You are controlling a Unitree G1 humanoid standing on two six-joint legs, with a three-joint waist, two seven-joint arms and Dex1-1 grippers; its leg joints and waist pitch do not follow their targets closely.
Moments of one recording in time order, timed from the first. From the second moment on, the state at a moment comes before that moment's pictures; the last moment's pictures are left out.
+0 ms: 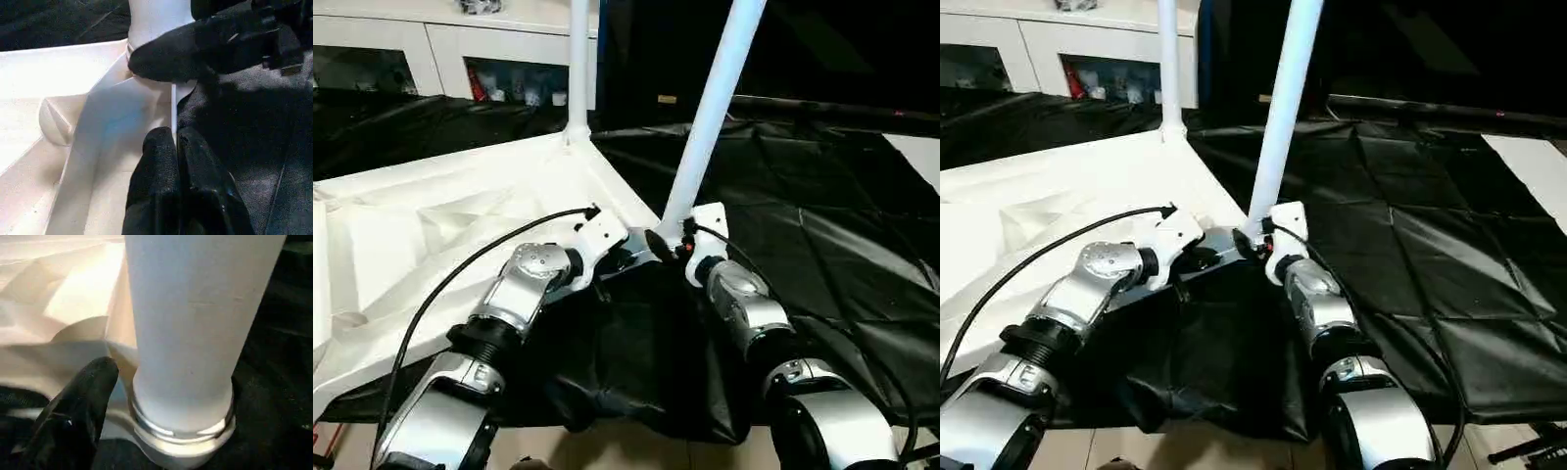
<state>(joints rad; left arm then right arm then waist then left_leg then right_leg) -0.65 0.23 -0.24 0.64 0.11 0.17 -0.79 -0.71 -0.01 -0.05 1.04 0.07 -0.09 0.43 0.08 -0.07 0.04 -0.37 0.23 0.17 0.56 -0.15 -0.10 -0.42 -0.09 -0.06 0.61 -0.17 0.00</state>
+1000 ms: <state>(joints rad) -0.56 0.42 -0.27 0.49 -0.01 0.15 -1.24 -0.62 -0.23 0.10 0.87 0.10 -0.05 1.19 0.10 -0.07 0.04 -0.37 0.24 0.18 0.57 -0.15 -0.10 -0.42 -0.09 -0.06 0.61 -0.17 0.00</state>
